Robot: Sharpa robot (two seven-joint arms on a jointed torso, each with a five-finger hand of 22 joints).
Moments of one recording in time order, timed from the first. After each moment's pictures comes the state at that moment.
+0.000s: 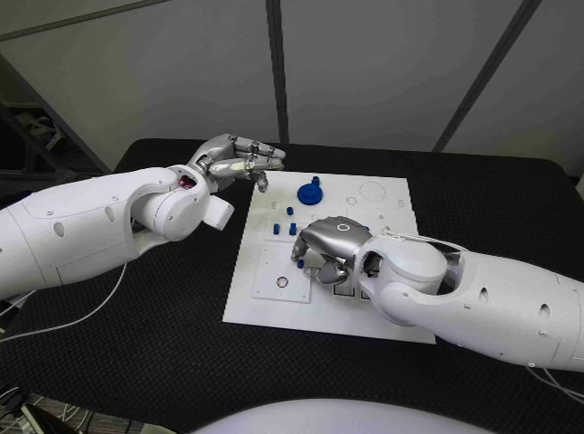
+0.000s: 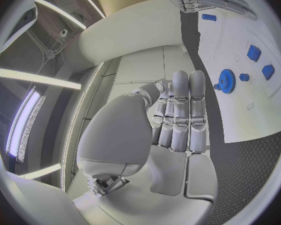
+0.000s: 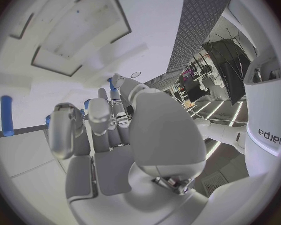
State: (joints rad) left arm 1.21 -0.88 0.02 1.45 -0.20 -0.18 0.24; left_hand 1.41 -0.13 0.43 -0.04 0.24 1.08 0.14 0.09 0.18 1.14 0.08 0.25 0.13 1.30 -0.01 0.64 0.66 0.20 1.13 0.09 0.73 0.80; right arm 1.11 -0.59 -0.06 1.64 -1.76 -0.20 -0.27; right_hand 1.41 -0.15 0.45 -0.02 0.15 1.02 0.16 0.06 0.12 1.02 0.11 0.06 0.08 1.45 0.02 1.16 0.93 0.04 1.45 0.12 1.40 1.31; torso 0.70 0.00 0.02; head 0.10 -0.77
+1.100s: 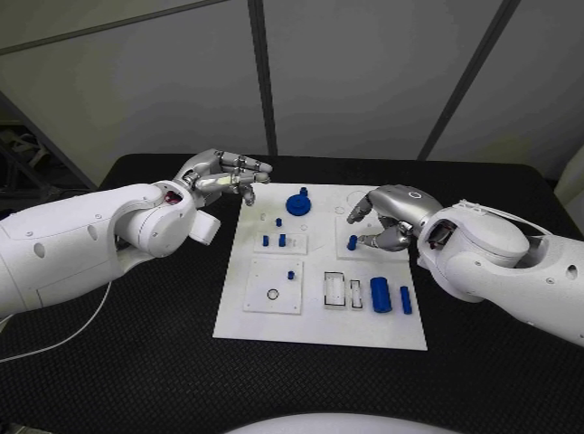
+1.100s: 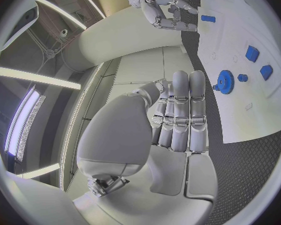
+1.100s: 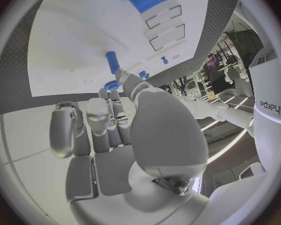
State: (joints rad) left arm 1.21 -0.89 0.02 1.45 -0.20 -0.17 0.24; left_hand 1.41 -0.13 0.43 -0.04 0.24 1.08 0.14 0.09 0.18 1.14 0.08 0.25 0.13 1.30 -0.01 0.64 0.66 0.20 1.13 0.09 0.73 0.80; right arm 1.15 -0.84 0.04 1.68 -1.69 -0.24 -0.29; right_hand 1.40 -0.18 0.38 -0.03 0.15 0.99 0.13 0.06 0.09 0.99 0.12 0.07 0.07 1.45 0.02 1.14 0.89 0.05 1.44 0.13 1.38 1.31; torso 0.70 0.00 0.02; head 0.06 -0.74
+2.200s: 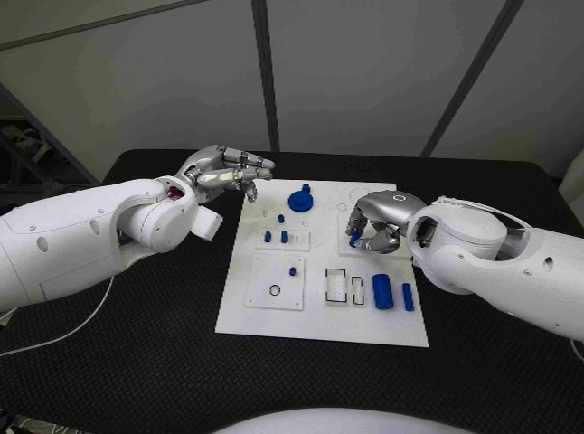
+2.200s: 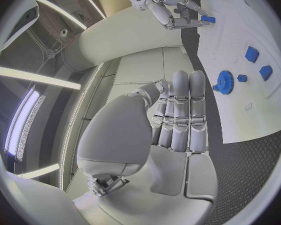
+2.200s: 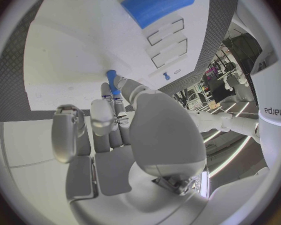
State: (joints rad) left arm 1.21 -0.89 0.02 1.45 -0.20 -0.16 0.23; left_hand 1.41 -0.12 0.43 -0.04 0.24 1.08 0.14 0.09 0.18 1.14 0.08 0.25 0.13 1.30 -0.01 0.64 0.66 0.20 1.13 0.09 0.73 0.80; right arm 1.15 -0.77 0.04 1.62 -1.71 -0.09 -0.31; right_hand 1.41 -0.12 0.45 0.00 0.15 1.09 0.13 0.08 0.08 1.20 0.07 0.10 0.08 1.47 -0.01 1.18 0.94 0.05 1.47 0.10 1.43 1.31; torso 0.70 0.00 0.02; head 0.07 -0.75
